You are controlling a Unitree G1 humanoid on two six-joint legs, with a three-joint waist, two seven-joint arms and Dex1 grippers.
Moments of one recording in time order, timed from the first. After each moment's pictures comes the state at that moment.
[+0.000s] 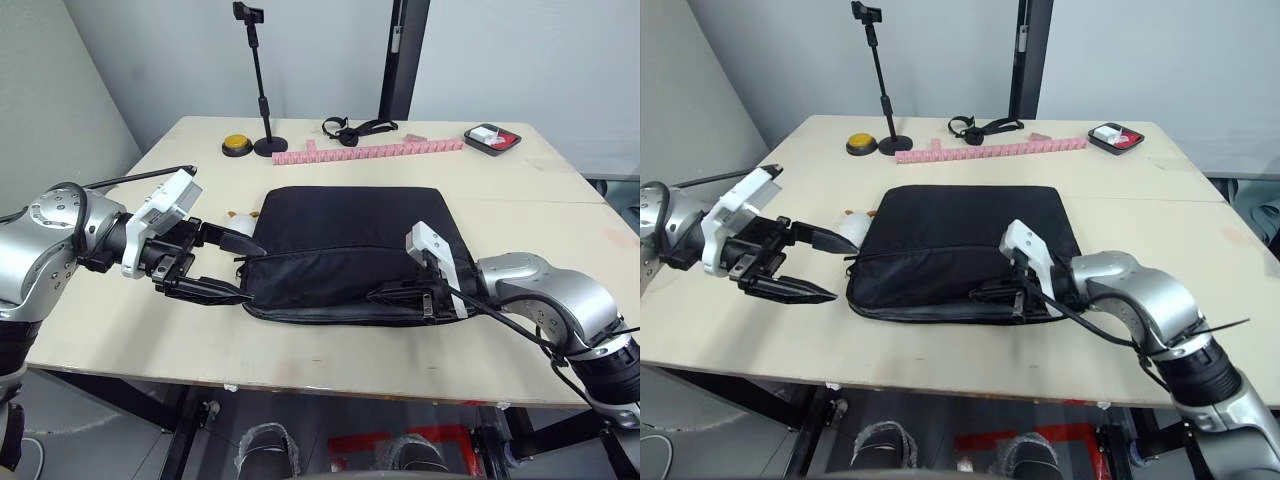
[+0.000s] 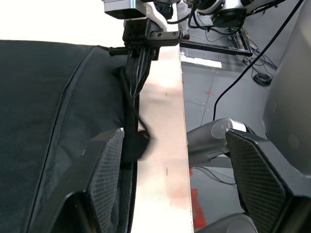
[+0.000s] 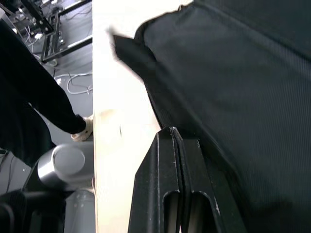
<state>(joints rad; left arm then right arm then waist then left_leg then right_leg) -0.49 1.08 0.11 -0.25 -0.79 0.67 -1.52 -0.46 -0.71 0.15 -0.40 0.65 0.98 0.95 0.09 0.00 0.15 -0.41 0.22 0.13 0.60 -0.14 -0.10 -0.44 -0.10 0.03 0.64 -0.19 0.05</state>
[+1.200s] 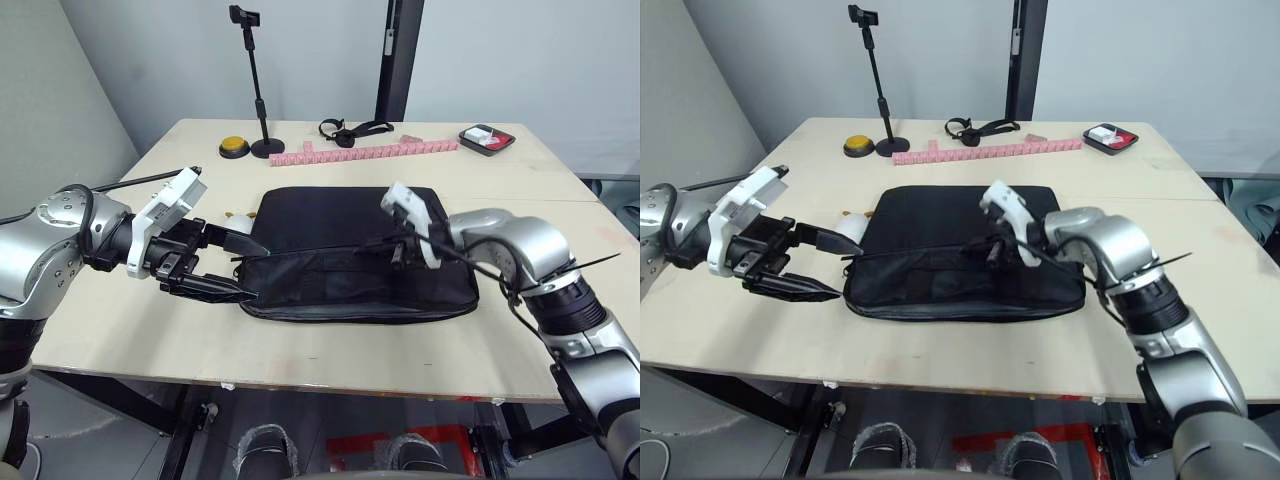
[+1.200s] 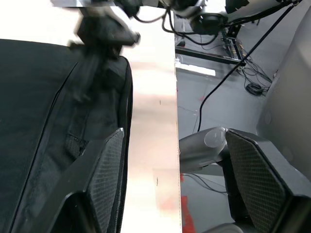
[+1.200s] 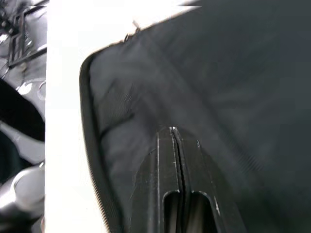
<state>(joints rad) -0.51 1.08 0.11 -0.25 -0.82 0.74 -1.51 -0.79 -0.60 0.21 -0.10 0.53 1.06 0.93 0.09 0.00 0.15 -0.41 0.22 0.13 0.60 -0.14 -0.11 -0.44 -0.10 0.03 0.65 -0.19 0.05</state>
